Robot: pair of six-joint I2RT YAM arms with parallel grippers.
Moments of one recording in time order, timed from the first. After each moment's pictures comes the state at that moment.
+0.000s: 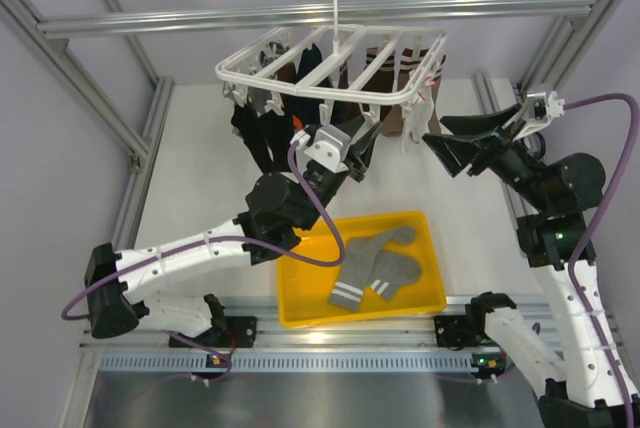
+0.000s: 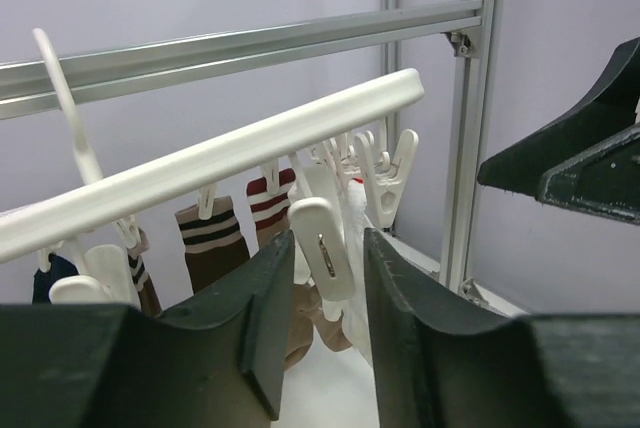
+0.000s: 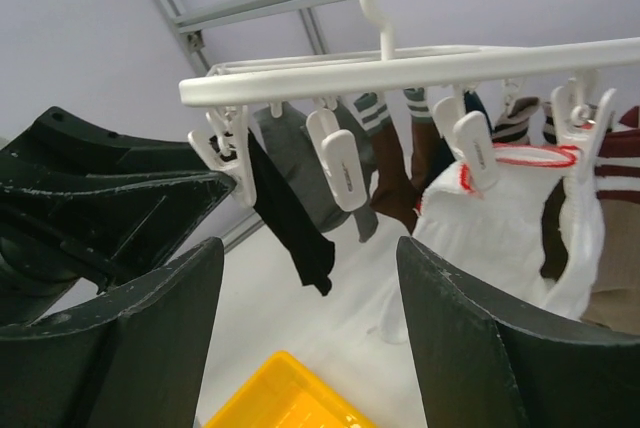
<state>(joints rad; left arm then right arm) -1.15 1.27 1.10 0.68 -0.42 0.26 0.11 0.74 1.01 0.08 -0.66 0.54</state>
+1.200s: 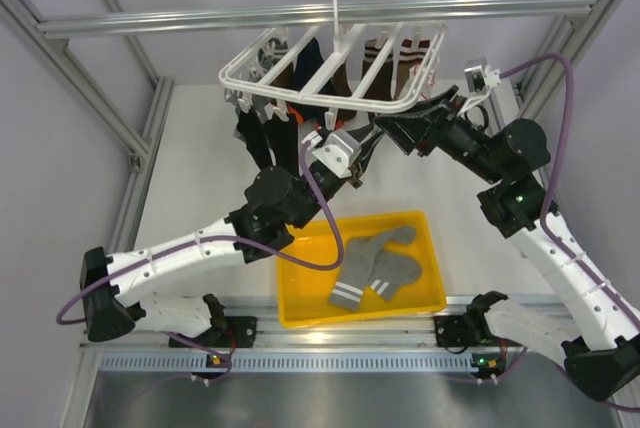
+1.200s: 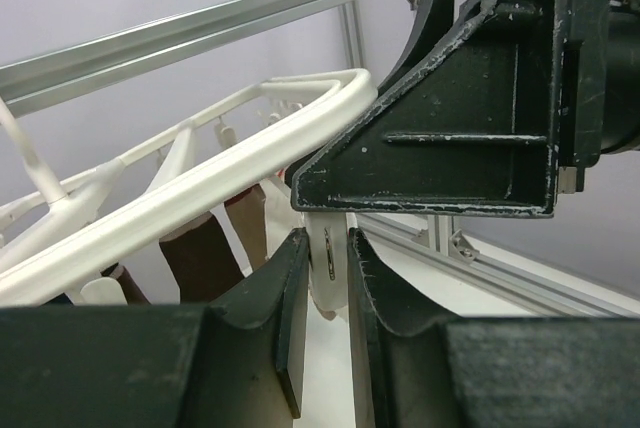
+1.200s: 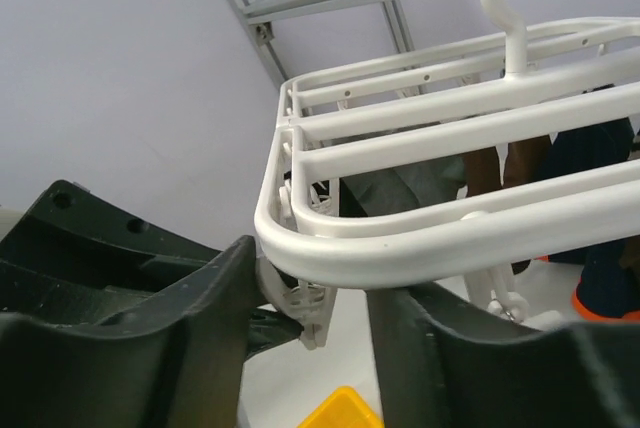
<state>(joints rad) -1.14 1.24 1.13 0.51 -0.29 0.29 0.49 0.99 1.12 0.19 -0.46 0.53</state>
